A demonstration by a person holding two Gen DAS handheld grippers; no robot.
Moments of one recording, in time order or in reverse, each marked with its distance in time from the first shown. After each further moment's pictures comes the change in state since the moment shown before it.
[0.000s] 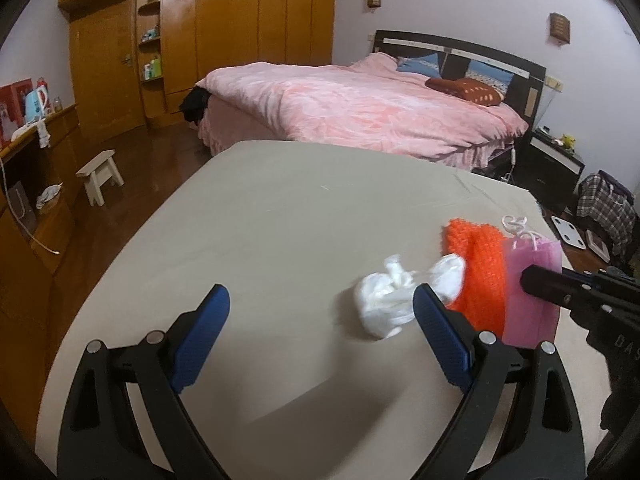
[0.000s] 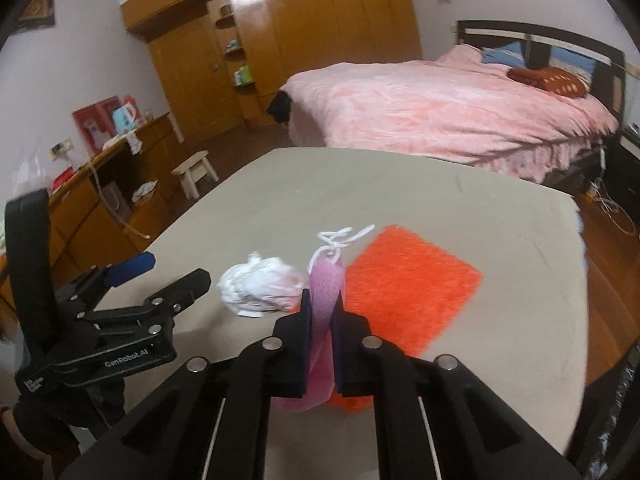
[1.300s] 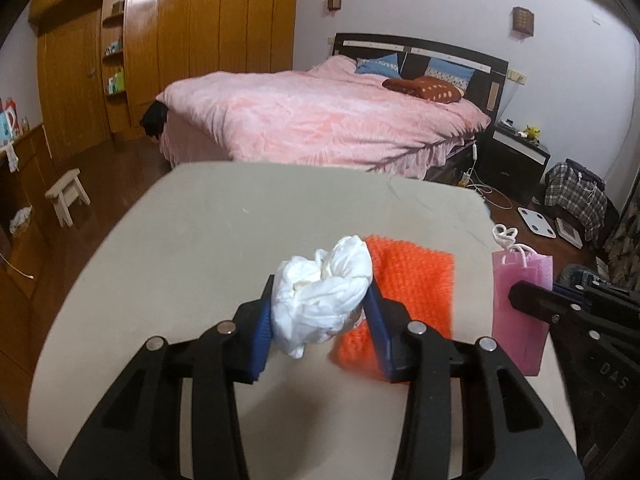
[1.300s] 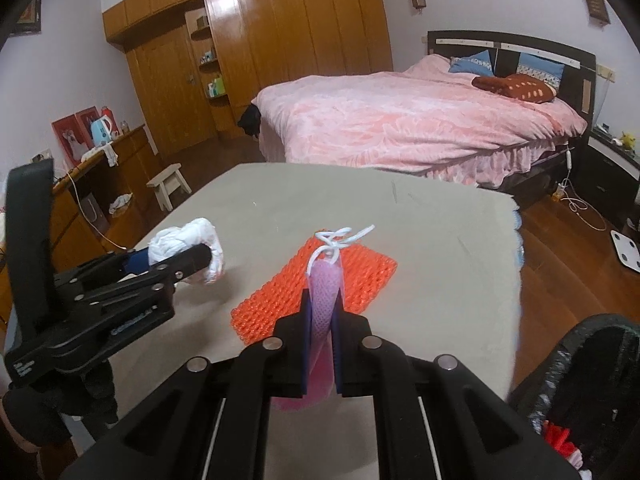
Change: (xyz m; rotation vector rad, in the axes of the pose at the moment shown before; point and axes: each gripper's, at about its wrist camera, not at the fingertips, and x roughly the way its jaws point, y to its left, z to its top) left arm -0.018 -0.068 0.018 0.062 -0.019 -0.105; right arm -0.051 -0.024 -0.005 0.014 -0.051 -0.087
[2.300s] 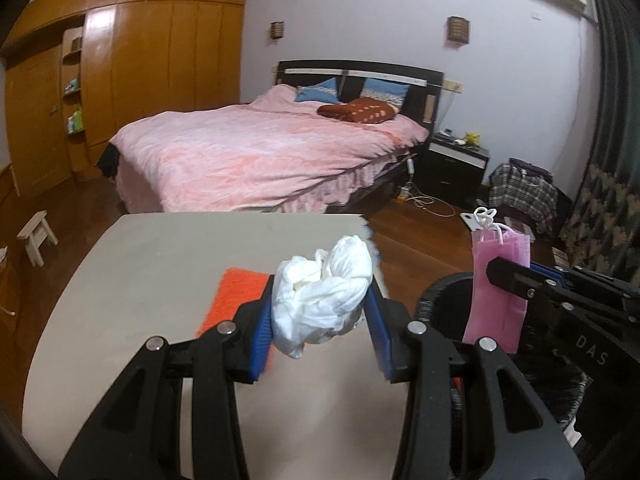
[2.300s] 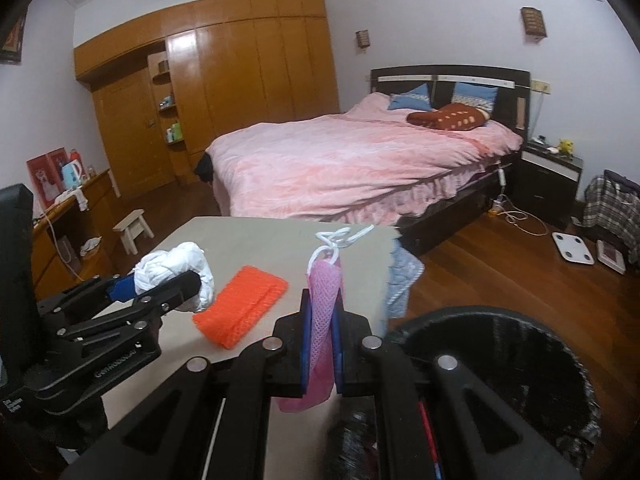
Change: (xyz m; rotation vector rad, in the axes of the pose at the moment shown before) left arm -0.094 -0.141 0.009 0.102 -0.088 -0.156; right arm -0.154 -0.072 -0.010 0.085 -0.147 -0.175
